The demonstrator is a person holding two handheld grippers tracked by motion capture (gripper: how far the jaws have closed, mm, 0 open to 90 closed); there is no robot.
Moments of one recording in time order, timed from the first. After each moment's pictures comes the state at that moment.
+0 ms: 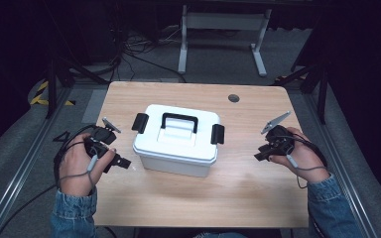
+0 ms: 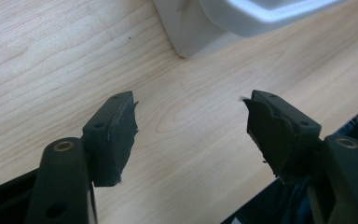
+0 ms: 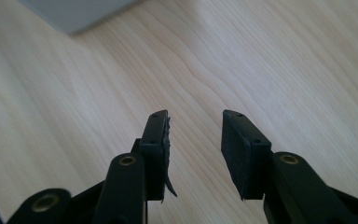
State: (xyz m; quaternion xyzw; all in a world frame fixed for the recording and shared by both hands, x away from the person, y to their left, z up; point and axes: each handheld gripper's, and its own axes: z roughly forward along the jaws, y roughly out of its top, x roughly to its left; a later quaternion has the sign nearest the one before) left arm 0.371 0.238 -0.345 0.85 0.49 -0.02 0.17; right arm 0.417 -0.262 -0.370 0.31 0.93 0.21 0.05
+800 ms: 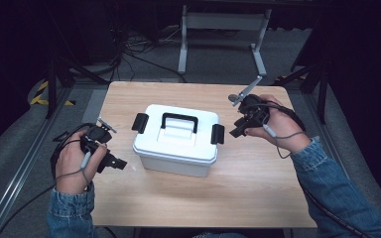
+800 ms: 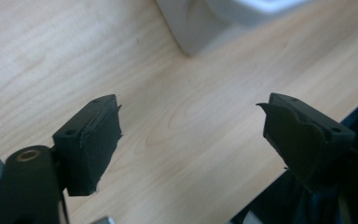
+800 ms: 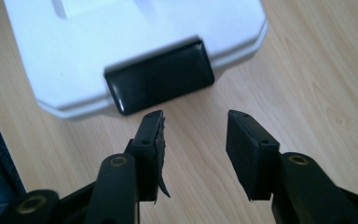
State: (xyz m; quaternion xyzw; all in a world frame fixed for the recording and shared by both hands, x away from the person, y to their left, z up) left arm 0.373 0.249 -0.339 0.88 0.45 -0.03 0.16; right arm 0.451 -0.176 -0.285 0.24 0.95 0.22 0.05
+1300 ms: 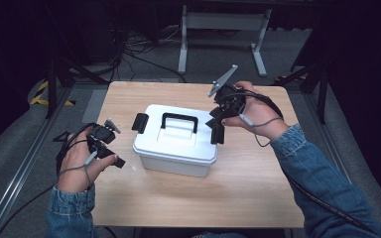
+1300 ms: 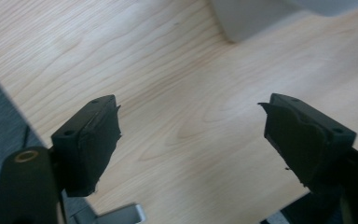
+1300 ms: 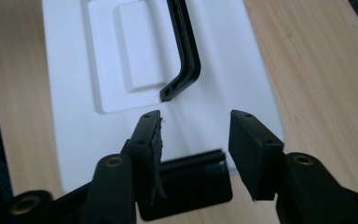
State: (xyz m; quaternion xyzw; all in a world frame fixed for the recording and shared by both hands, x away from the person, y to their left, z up) left arm 0.384 0.241 -0.348 0.87 0.49 0.02 0.09; right arm 0.466 -0.115 -0.270 0.16 0.95 0.25 0.06
